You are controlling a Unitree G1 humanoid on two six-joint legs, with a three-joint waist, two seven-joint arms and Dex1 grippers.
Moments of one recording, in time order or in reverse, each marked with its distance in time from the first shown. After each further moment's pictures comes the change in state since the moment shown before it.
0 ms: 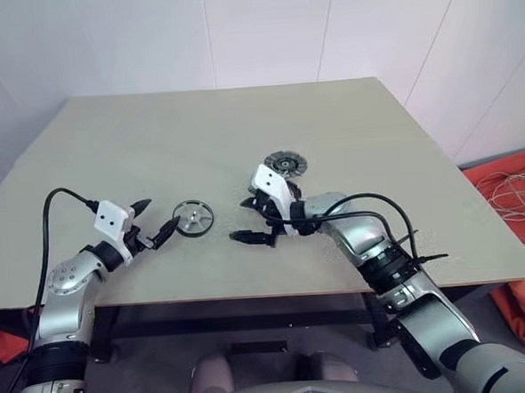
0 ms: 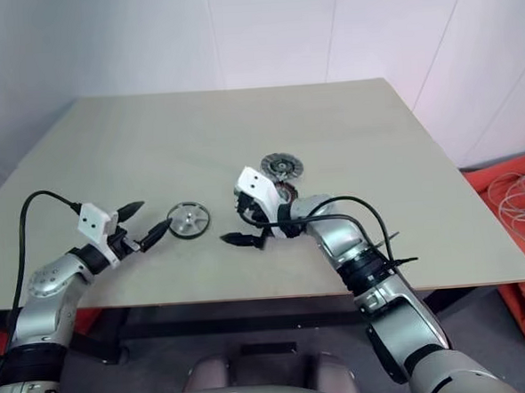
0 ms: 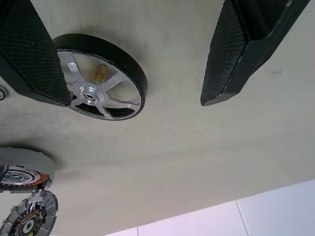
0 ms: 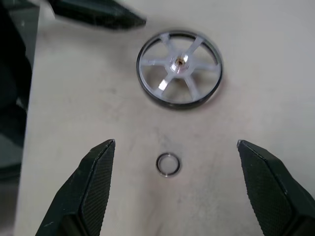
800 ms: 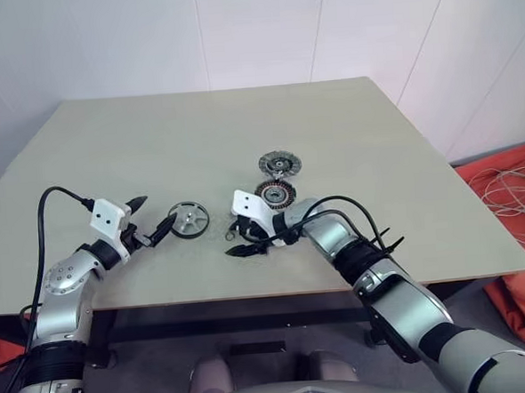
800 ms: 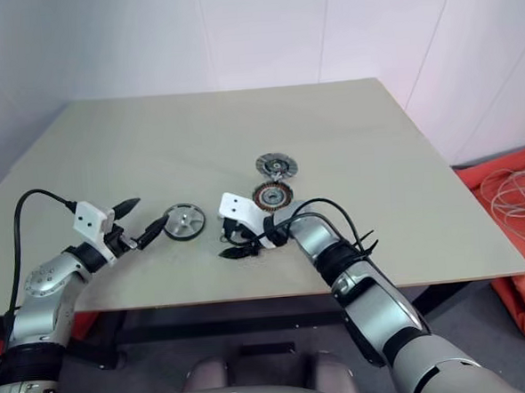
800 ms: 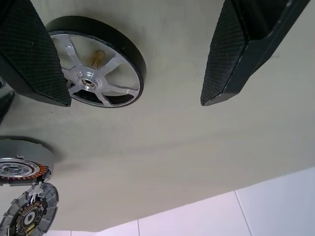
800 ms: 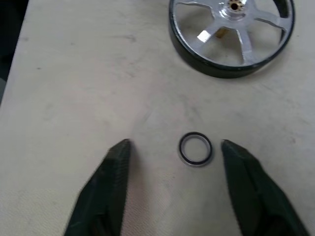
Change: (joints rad) left arm -0.003 0.000 0.008 -0.001 0.000 -0.021 0.014; right arm -0.108 0.118 0.049 0.379 -0.139 -0.257 0.087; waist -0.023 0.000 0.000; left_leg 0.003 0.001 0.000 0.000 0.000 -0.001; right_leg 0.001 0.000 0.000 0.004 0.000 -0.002
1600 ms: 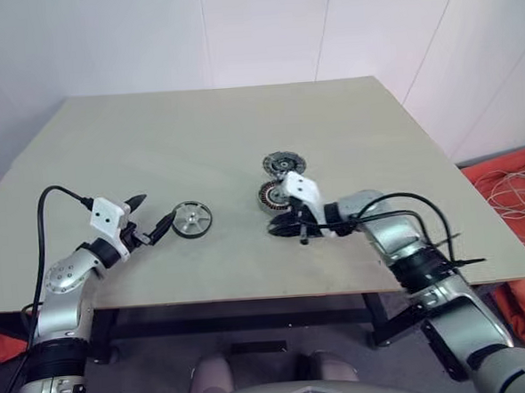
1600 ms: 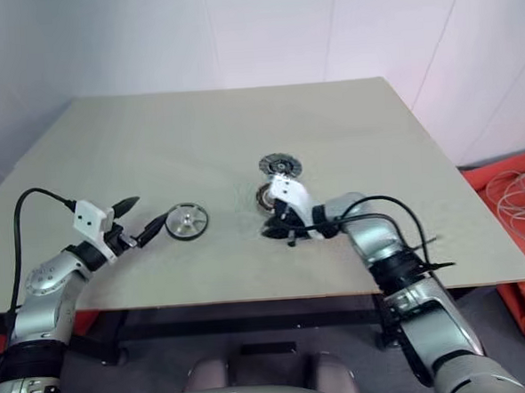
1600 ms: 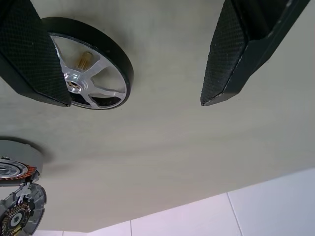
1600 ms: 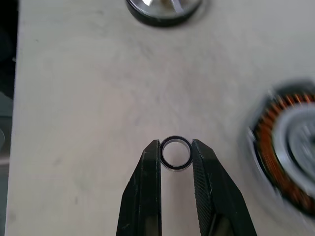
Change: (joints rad) left arm -0.021 -0.004 0.000 0.032 0.001 -0.014 -0.001; right arm 0.194 -0.319 -0.177 -0.488 0.124 0.314 0.103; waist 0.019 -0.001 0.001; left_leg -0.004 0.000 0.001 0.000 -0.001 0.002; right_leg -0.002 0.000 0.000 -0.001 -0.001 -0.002
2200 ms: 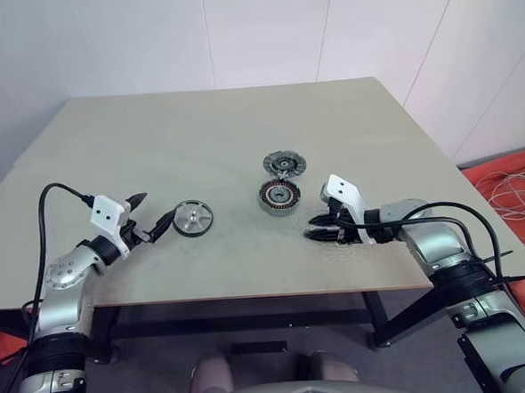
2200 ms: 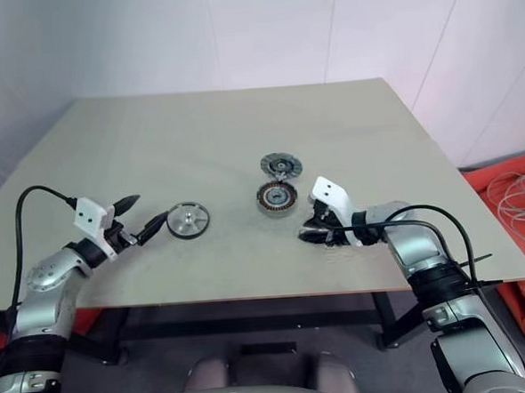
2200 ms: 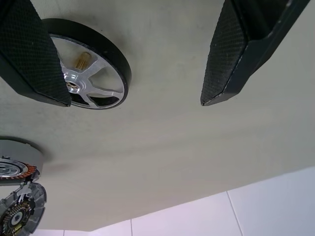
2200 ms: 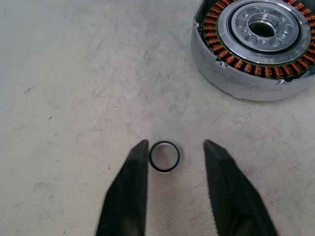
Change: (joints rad) left arm -0.026 0.012 -0.001 0.038 0.002 -0.017 -0.023; right arm 0.096 -0.124 -0.080 0.011 0.019 -0.019 -0.006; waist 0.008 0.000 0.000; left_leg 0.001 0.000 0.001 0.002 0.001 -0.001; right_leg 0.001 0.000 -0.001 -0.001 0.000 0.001
